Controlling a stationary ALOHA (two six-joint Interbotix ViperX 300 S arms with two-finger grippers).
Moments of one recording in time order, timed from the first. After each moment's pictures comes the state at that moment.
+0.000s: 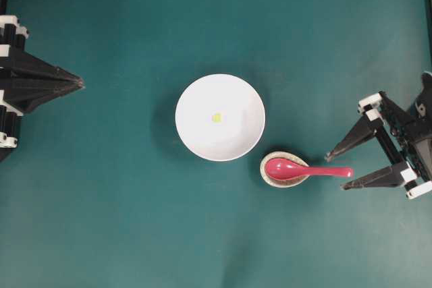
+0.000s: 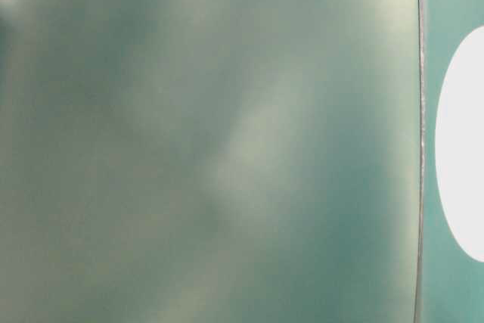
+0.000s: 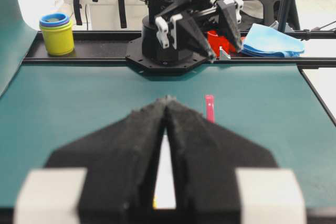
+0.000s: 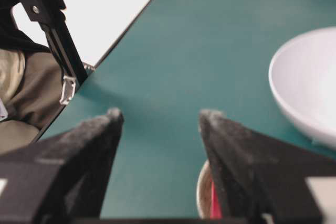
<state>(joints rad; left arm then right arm) 0.00 -0.96 1.15 0.01 -0.28 0.01 0.00 -0.52 1.35 -0.60 -0.80 0.59</state>
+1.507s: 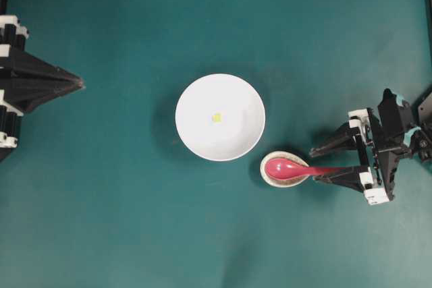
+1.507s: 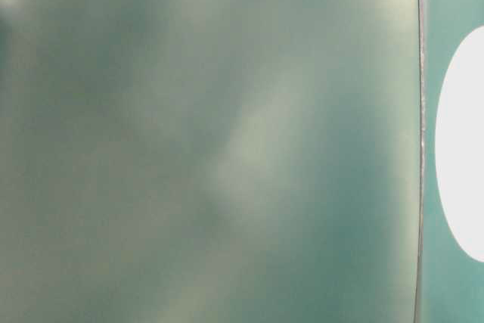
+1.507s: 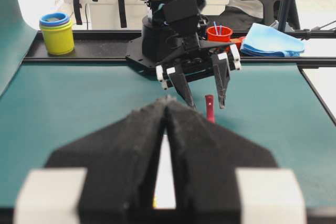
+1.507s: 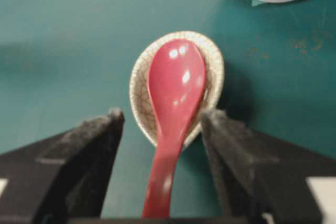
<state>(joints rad) 0.00 -0.96 1.15 0.01 -0.28 0.01 0.37 0.04 1.37 0.26 -1.12 0.30</state>
